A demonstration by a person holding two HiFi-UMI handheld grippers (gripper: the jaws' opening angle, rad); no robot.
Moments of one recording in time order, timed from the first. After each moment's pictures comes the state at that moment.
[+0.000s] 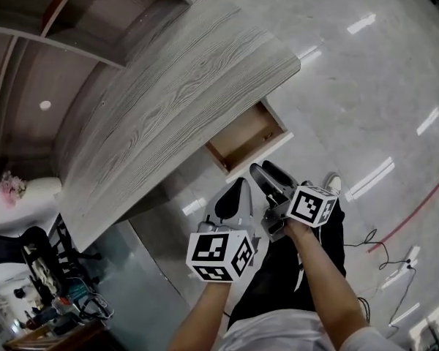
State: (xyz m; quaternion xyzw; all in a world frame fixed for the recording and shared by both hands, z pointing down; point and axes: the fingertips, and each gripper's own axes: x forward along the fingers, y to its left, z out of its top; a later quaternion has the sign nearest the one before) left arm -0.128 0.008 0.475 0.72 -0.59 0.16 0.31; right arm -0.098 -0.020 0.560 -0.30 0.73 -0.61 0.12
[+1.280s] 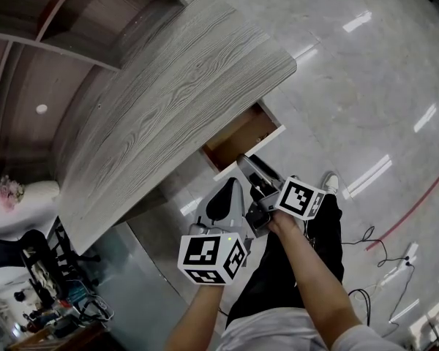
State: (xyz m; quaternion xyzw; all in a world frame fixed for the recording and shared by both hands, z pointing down) left arm -0.137 0.002 0.463 0.73 -0.59 0.16 0.30; right arm -0.121 -0.043 0.542 -0.29 0.69 -0.64 0.18
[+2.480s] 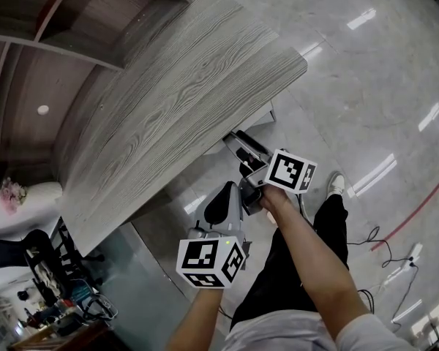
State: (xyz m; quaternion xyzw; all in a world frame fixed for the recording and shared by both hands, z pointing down) left arm -0.159 0.005 0.471 0.72 -0.60 0.18 0.30; right arm -0.168 -0.100 0.537 -0.26 0.71 -0.63 0.19
